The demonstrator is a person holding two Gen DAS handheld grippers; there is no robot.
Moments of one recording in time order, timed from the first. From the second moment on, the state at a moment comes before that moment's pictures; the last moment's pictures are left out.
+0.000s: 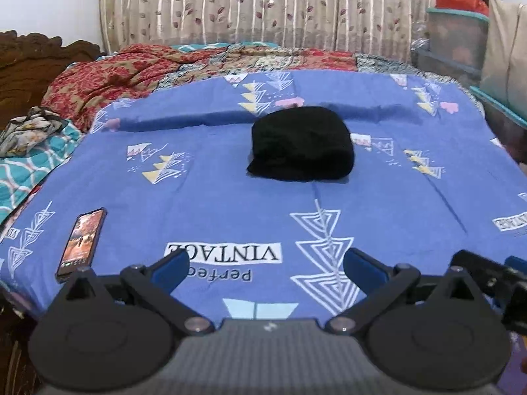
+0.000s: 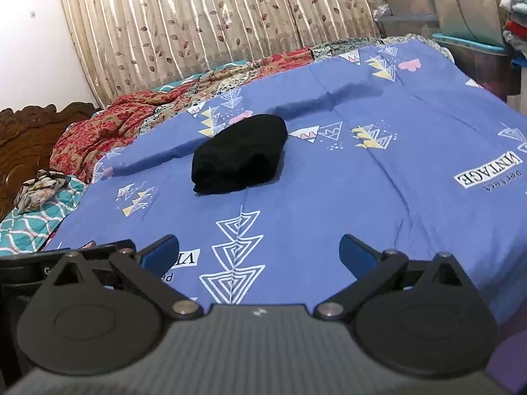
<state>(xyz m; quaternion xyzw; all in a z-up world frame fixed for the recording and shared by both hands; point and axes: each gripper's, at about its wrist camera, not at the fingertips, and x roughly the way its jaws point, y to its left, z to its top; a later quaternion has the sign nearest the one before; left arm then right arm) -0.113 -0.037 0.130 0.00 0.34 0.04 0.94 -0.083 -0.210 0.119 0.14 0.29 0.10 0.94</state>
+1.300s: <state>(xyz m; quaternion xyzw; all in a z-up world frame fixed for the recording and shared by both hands) -0.105 -0.039 0.118 0.08 0.31 0.08 0.94 -0.069 -0.220 0.100 0.15 0.33 0.07 0.93</state>
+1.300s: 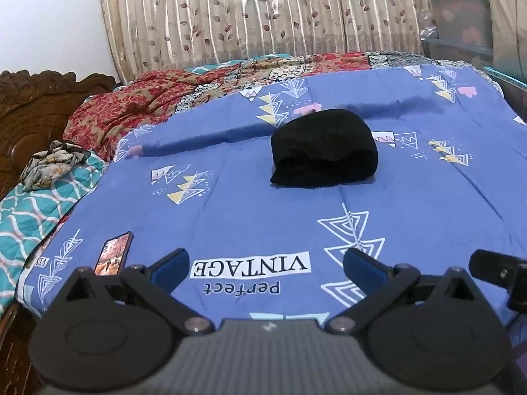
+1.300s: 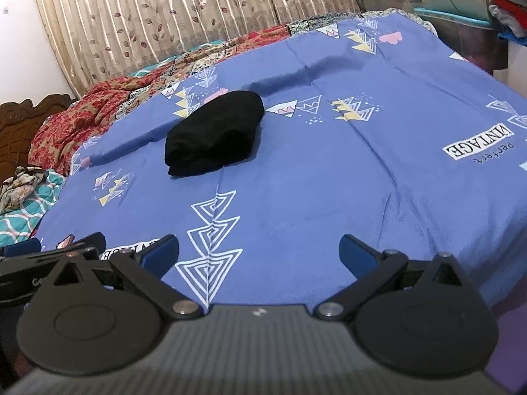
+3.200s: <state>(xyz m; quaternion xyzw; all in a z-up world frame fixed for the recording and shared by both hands) -0.093 -0.033 0.088 0.03 0.45 0.05 0.89 -0.067 -0.225 0.091 0.17 0.35 0.09 0.92</state>
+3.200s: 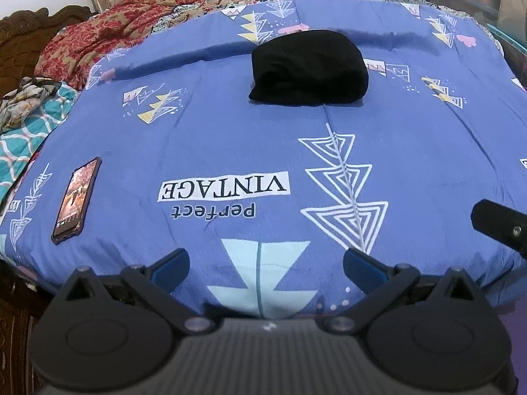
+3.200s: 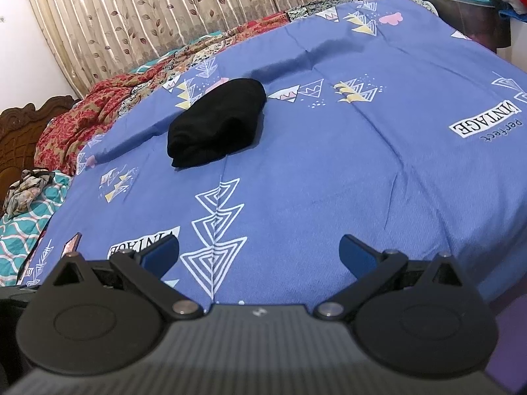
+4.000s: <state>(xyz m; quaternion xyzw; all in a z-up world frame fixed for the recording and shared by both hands) -0.087 -0.032 0.083 0.03 0.46 0.05 0.88 -0.065 -0.225 0.088 0.17 0.35 0.09 0.91</state>
